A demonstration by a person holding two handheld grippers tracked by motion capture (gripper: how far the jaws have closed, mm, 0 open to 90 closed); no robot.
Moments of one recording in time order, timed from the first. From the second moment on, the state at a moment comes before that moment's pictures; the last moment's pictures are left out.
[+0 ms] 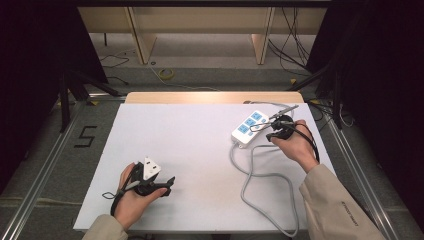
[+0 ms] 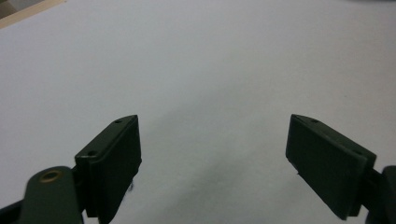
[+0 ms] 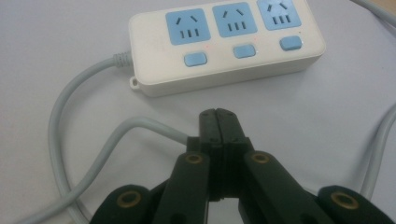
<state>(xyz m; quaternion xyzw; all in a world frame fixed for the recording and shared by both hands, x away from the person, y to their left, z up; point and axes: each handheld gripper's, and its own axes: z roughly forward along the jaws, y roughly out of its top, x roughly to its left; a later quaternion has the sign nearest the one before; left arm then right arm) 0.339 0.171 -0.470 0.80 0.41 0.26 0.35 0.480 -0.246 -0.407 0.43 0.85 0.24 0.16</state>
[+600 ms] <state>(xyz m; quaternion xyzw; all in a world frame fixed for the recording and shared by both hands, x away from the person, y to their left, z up) 0.339 0.171 -0.470 0.80 0.41 0.26 0.35 0.495 -0.246 -0.411 0.44 0.85 0.23 0.16</state>
